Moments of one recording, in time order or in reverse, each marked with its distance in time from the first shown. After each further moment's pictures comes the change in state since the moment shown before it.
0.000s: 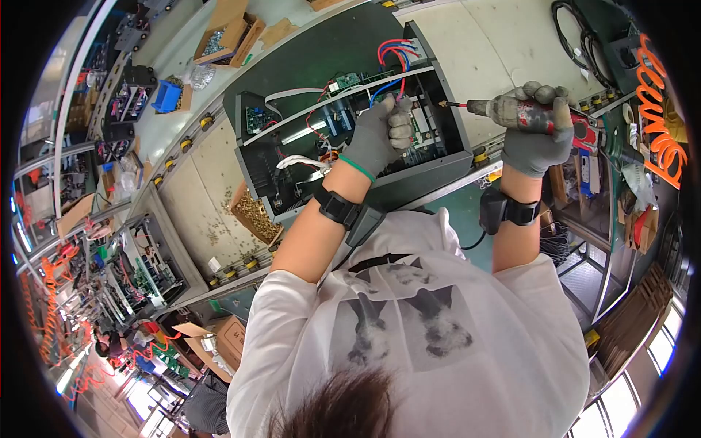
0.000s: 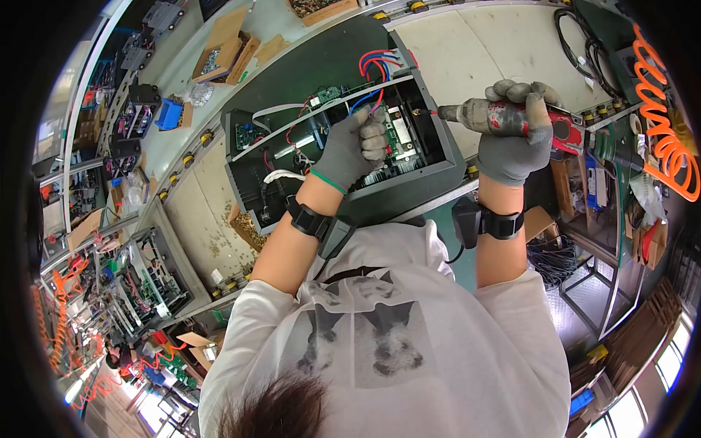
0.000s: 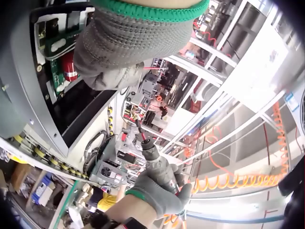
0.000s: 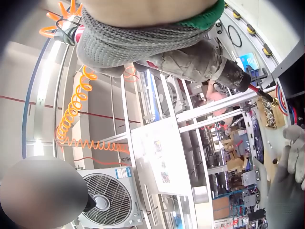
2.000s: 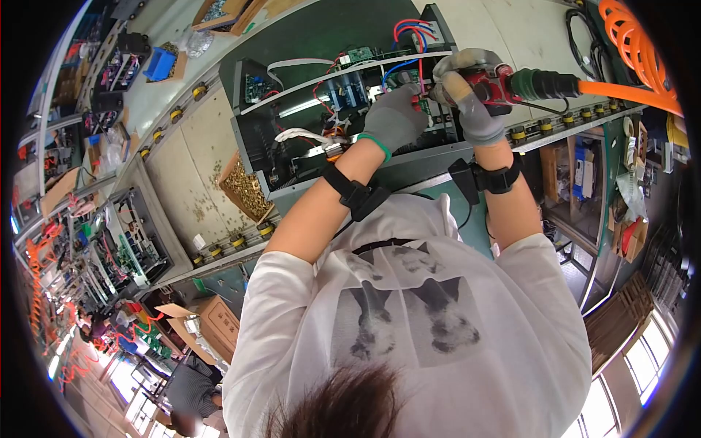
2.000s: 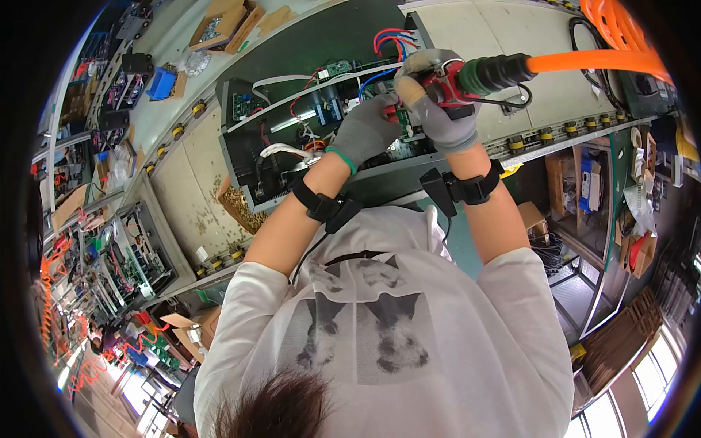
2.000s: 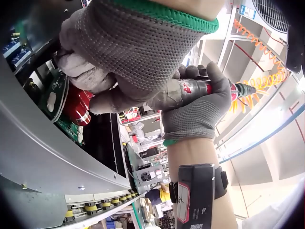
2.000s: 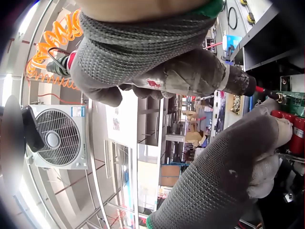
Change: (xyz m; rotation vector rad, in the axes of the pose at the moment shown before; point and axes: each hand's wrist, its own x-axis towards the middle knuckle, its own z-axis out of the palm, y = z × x) left_hand -0.002 -0.010 0.009 1.896 0.562 0.261; right_hand -0.028 0.072 0.019 -0.450 -0.660 0.206
